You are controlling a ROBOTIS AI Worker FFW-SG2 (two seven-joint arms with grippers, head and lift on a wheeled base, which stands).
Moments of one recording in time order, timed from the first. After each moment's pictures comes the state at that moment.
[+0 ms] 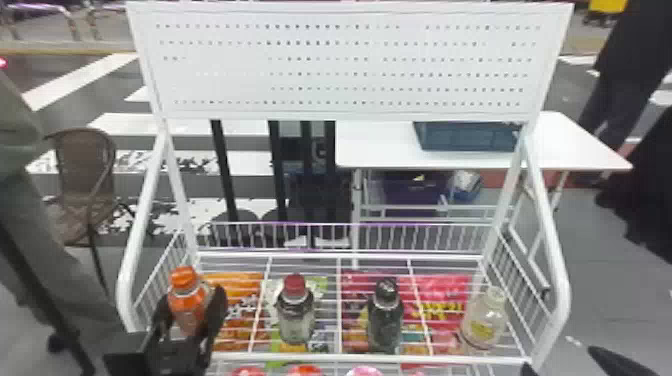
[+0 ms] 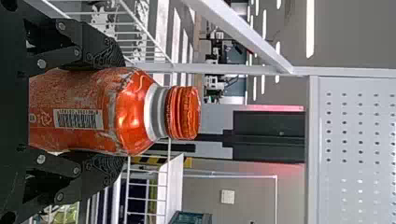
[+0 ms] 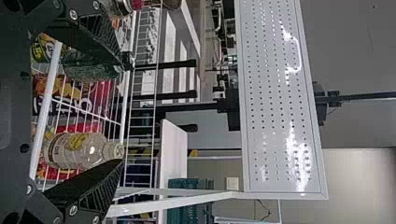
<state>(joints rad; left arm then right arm) 0.20 0.21 -0.12 -1.59 0.20 -0.19 0.19 0.89 -0.09 -0.17 -2.47 -0.21 0.09 0.31</state>
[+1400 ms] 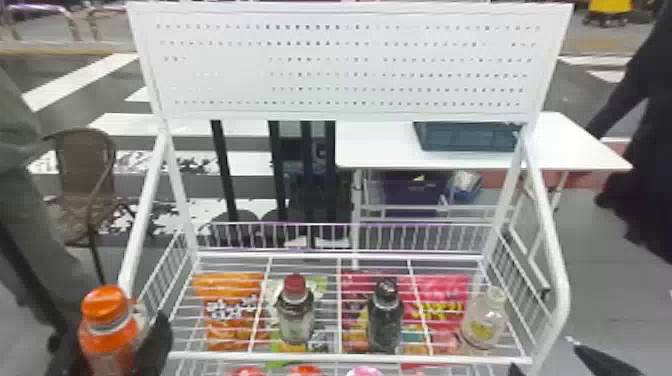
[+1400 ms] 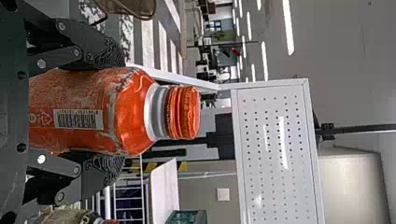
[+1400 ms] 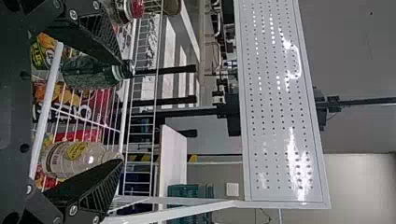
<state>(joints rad) 0.77 0.22 0.04 -2.38 0.09 0.06 0.20 0.88 -0.09 -0.14 -2.46 -0.19 0.09 0.32</state>
